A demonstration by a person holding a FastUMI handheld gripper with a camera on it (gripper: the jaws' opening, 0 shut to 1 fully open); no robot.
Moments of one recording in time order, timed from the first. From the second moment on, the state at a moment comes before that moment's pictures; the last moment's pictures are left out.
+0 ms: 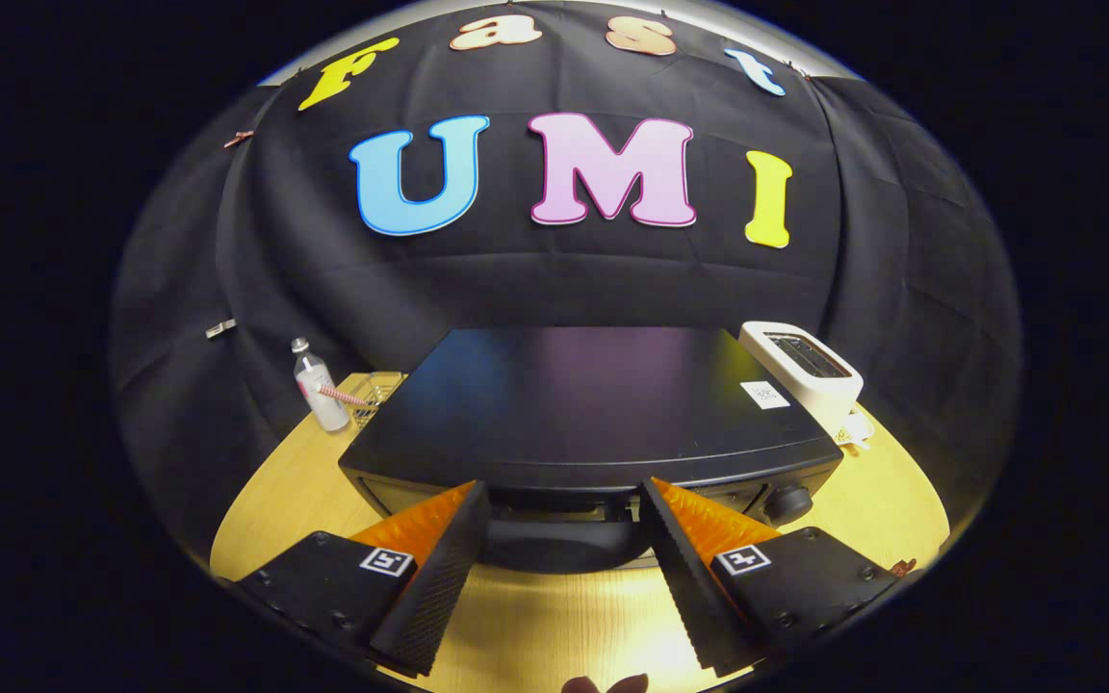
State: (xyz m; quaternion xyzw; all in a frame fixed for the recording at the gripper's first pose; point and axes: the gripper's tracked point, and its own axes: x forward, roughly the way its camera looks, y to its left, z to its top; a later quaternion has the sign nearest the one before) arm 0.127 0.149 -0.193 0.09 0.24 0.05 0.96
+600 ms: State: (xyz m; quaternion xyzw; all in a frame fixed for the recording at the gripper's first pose) arm 0.055 0.149 -0.218 0.10 0.24 0.05 0.96
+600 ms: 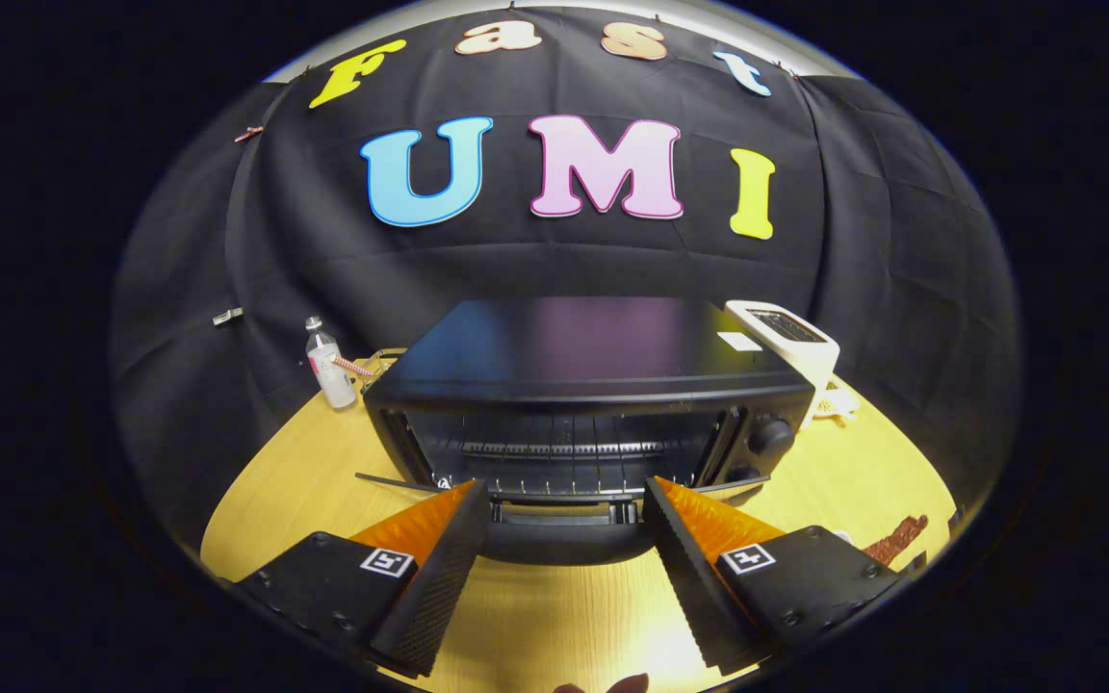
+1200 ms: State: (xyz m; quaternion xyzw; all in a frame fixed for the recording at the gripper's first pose) arm -0.013 0.156 -0.295 0.06 0.35 0.06 0.93
